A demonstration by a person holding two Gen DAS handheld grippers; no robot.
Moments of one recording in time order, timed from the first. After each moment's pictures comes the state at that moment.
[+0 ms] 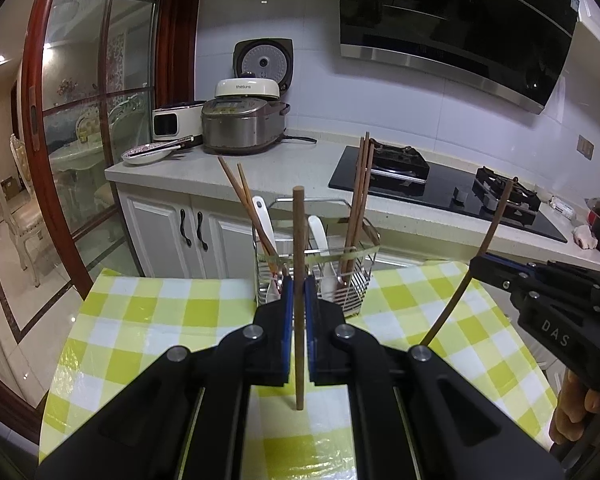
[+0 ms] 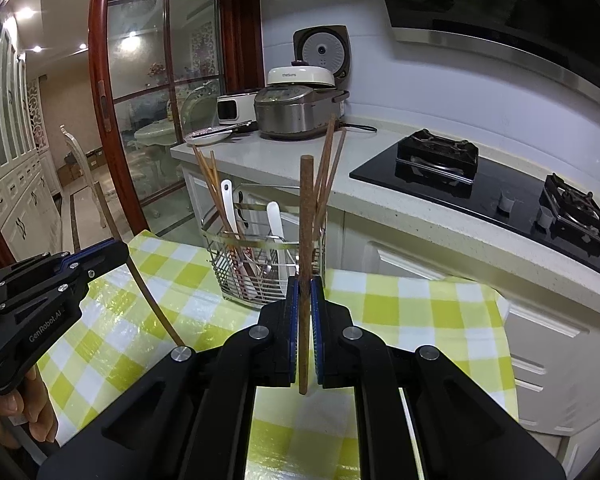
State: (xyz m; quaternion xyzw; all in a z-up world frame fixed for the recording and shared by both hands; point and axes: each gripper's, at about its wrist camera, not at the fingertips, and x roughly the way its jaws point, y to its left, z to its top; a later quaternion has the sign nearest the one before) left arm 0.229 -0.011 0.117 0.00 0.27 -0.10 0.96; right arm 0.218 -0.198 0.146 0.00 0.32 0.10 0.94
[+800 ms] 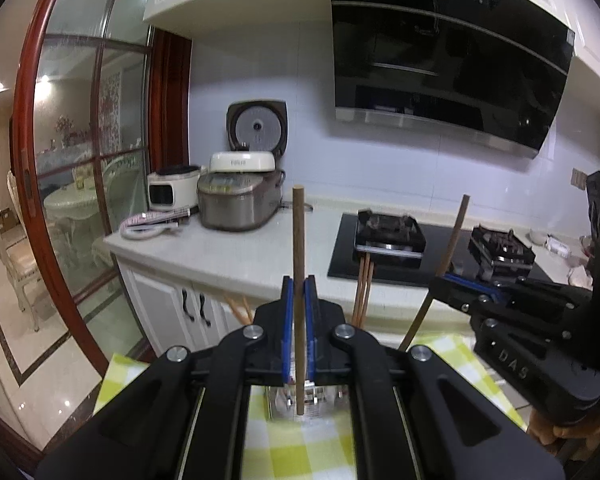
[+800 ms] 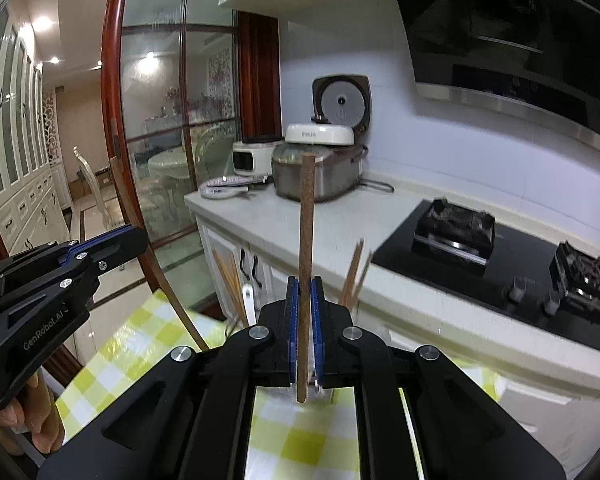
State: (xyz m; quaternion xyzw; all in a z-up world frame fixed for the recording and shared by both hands) left arm 0.276 -0.010 0.237 0.01 0.19 -0.11 0.98; right arm 0.282 -0.167 0.252 -0.01 0.25 0.12 0.96
